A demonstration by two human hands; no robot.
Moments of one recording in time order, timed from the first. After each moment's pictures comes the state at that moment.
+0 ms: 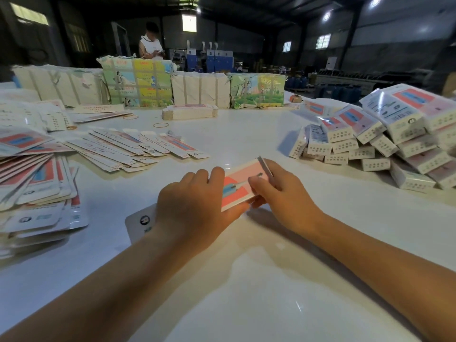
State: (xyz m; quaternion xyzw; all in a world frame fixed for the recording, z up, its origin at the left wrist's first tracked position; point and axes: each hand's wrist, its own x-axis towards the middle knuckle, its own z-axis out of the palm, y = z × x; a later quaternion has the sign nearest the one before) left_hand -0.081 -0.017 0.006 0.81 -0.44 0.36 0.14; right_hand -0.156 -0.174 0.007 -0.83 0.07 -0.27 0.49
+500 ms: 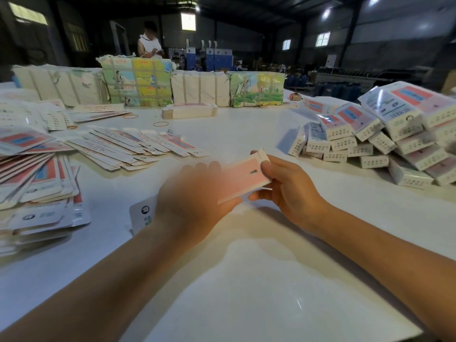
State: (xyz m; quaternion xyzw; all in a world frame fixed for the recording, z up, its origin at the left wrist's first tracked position) left_hand -0.071 -0.017 0.003 0.80 -0.45 0.38 0.10; right_hand -0.152 -0.180 0.013 -0.67 0.07 -0.23 0.71
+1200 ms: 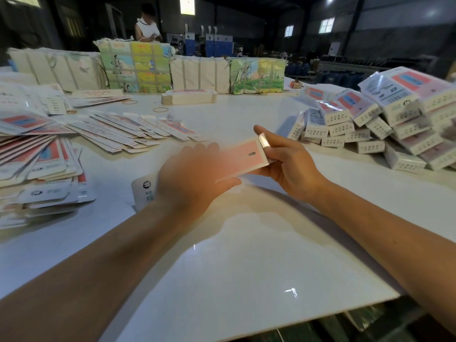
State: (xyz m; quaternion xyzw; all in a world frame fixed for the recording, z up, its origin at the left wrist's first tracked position) left_hand -0.070 -0.020 0.000 0.84 -0.43 0.32 0.10; right_hand -0.153 -0.183 0.022 -0.62 0.07 -0.22 0.75
